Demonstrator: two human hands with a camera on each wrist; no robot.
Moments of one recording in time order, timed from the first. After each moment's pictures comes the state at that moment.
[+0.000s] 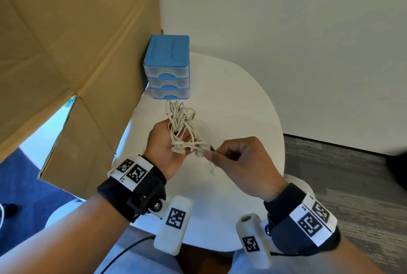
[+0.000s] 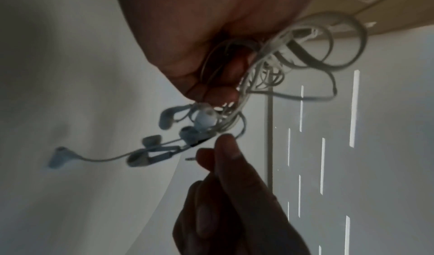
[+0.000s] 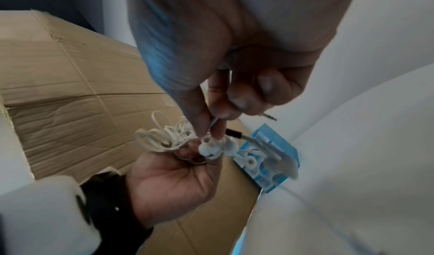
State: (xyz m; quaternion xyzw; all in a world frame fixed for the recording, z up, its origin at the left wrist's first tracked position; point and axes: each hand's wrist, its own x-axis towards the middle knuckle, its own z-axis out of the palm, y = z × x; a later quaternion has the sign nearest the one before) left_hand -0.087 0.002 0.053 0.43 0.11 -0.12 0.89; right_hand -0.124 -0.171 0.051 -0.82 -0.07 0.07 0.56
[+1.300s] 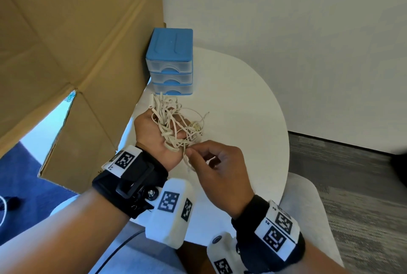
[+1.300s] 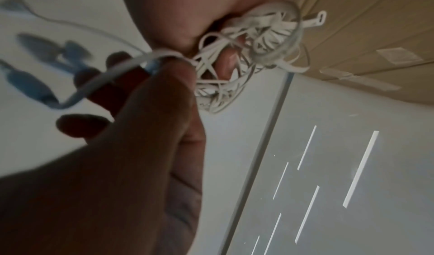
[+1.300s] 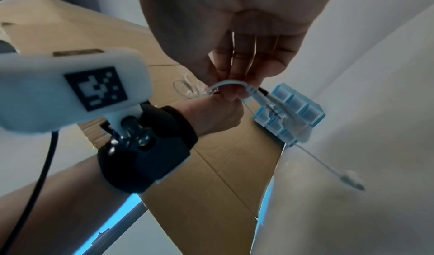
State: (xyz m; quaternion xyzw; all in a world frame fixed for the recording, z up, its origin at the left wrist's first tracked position) left_hand -0.083 0.013 0.070 0.29 0.15 -0.10 0.94; right_hand -0.141 -0.115 0.037 -0.79 -0.09 -0.05 0.61
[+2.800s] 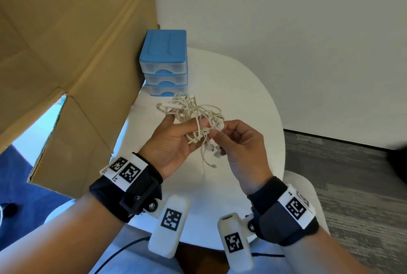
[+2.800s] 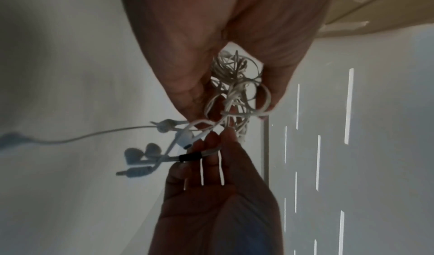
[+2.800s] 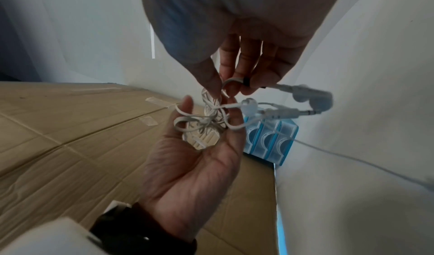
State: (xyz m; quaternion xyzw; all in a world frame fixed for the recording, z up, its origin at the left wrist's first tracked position) left_hand -0.088 -0.001 0.059 0.48 0.06 -0.18 0.86; right_hand -0.109 -0.150 0.040 -0.65 0.03 -0.03 0.76
